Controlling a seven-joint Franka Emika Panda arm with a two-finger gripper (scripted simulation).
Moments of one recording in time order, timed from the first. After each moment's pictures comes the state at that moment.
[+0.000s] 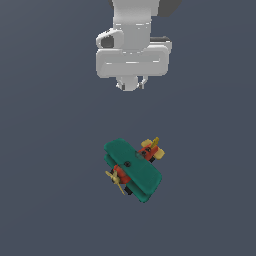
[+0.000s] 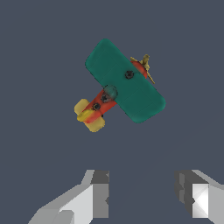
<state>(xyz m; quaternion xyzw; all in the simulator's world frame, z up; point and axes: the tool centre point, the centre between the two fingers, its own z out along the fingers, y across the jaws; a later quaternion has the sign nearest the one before) -0.059 0.013 0.364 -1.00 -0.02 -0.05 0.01</state>
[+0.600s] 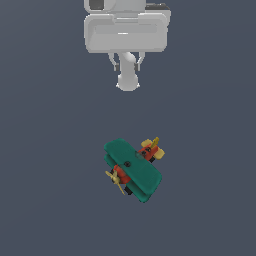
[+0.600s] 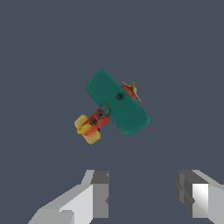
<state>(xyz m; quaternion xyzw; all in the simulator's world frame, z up) -0.059 -0.003 0.425 -0.99 -0.02 -0.12 0.01</state>
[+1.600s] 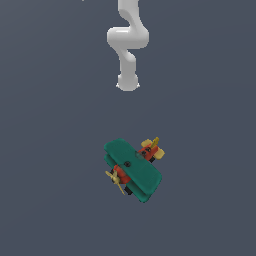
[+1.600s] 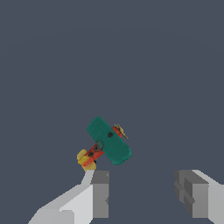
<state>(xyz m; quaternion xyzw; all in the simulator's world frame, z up) -0.087 -0.063 0.568 -0.96 -0.02 -0.28 0.03</state>
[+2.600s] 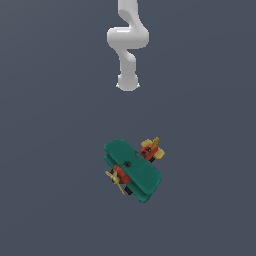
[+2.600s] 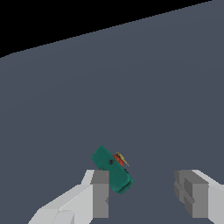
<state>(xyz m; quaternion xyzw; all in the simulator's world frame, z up) -0.126 -0.155 0.641 -0.91 0.00 -0.40 0.12</state>
